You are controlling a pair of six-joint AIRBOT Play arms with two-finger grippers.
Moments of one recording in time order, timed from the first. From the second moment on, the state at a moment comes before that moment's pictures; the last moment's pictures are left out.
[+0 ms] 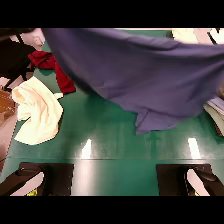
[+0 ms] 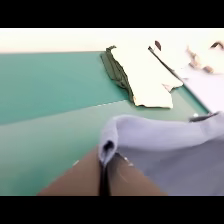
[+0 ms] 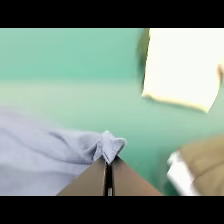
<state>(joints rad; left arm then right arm) -0.06 -0.98 1.60 0.84 -0.92 -1.32 -0.32 -0.75 1.47 -1.22 1.13 1.38</state>
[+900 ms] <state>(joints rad) -0.06 -1.10 1.73 1.16 -1.12 -1.42 -0.35 -1.18 1.80 -0.98 1.44 1.37</state>
